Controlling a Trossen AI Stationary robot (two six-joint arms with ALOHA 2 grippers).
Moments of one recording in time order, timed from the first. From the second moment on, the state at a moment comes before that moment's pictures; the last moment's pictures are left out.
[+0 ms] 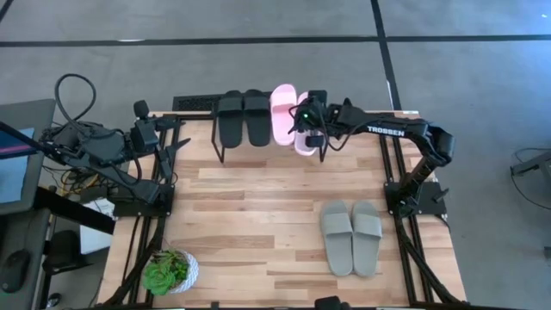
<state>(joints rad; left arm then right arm) -0.36 0.84 1.44 -0.98 -0.85 0.05 -0.43 1.67 1.35 -0.60 0.53 -0.71</state>
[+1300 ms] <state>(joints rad) -0.36 0.86 1.44 -0.98 -0.82 0.03 -0.33 1.54 1.35 -0.68 0.63 -0.63</state>
